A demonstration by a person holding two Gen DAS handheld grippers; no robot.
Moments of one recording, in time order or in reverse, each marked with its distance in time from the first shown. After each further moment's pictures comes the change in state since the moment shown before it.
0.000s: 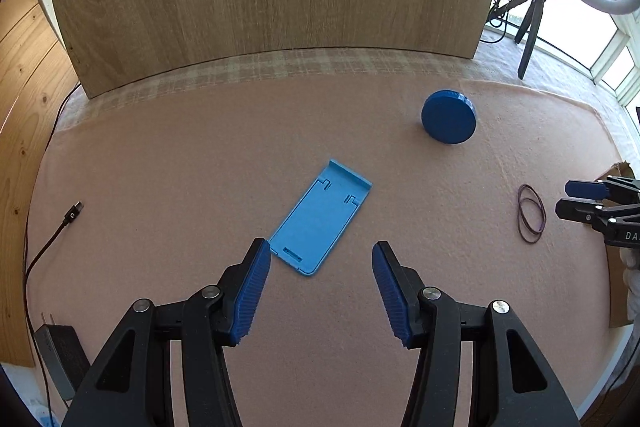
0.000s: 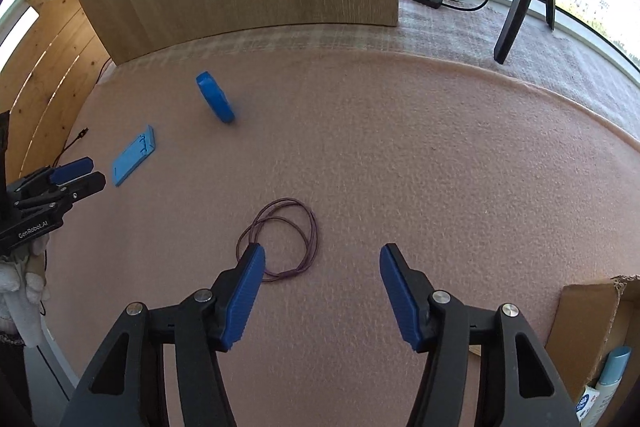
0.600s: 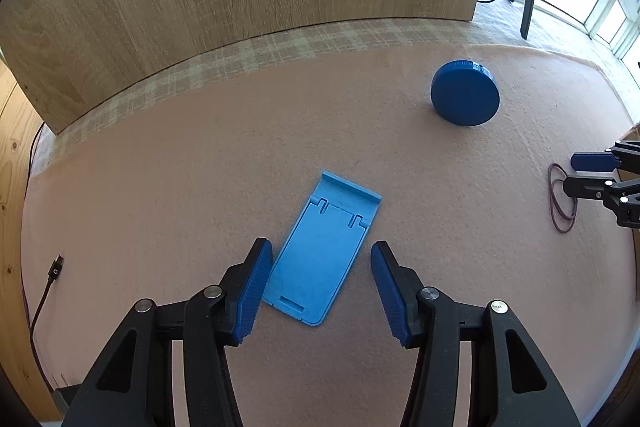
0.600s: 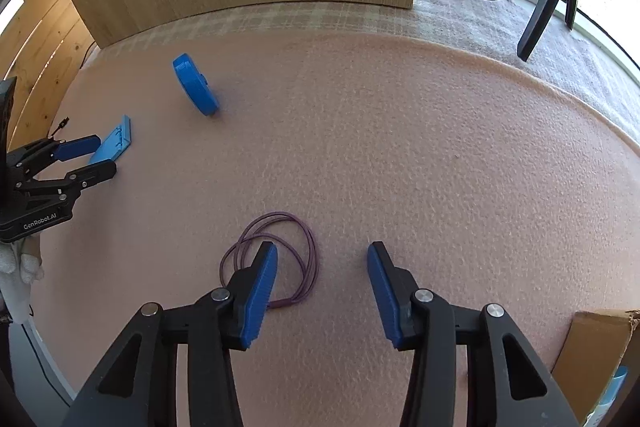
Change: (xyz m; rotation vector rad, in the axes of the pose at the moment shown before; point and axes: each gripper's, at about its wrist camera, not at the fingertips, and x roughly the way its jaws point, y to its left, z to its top) left arm 0.047 -0.007 0.019 0.129 0.062 0.011; right arm 0.028 0.002 0.012 -0.025 0.059 -0.034
